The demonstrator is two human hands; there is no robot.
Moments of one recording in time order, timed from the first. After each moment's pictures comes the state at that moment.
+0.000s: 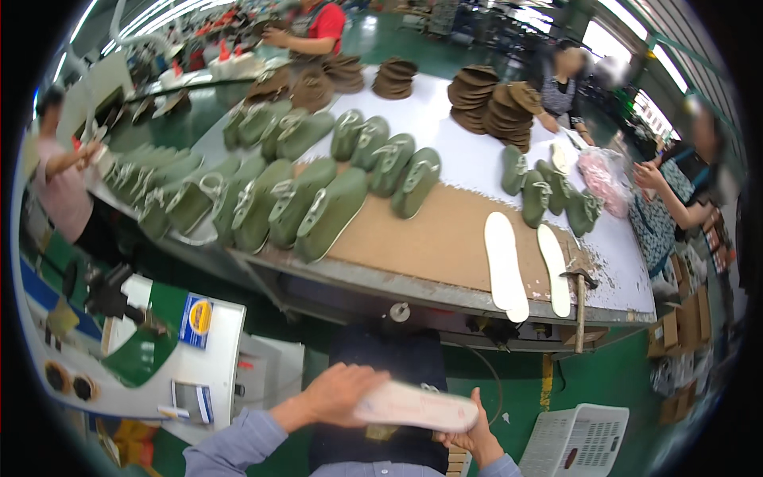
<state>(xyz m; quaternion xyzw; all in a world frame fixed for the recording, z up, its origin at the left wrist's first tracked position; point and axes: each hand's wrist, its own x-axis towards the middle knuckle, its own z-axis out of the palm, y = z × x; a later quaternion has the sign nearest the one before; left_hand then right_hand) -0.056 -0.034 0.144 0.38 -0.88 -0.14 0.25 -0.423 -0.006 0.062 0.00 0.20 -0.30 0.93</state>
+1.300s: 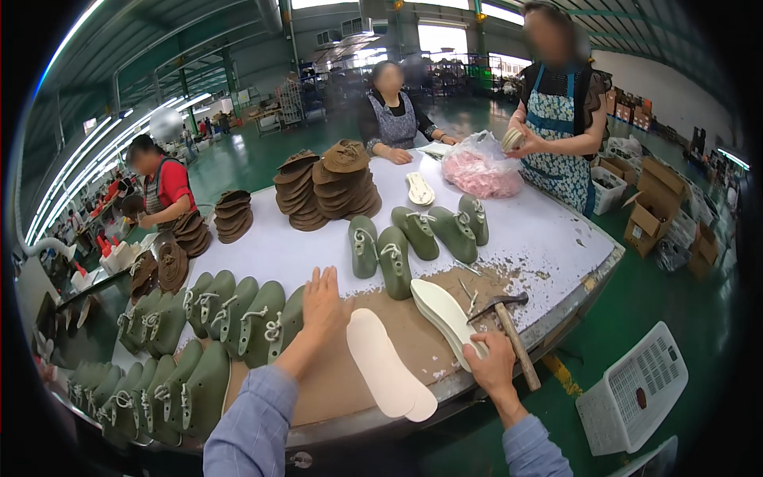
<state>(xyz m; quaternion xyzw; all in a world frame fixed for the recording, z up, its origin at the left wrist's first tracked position) -0.278 -0.489 0.188 0.48 -0.84 0.08 0.25 -0.570 -0.266 0.136 -0.53 0.68 -0.51 -0.07</state>
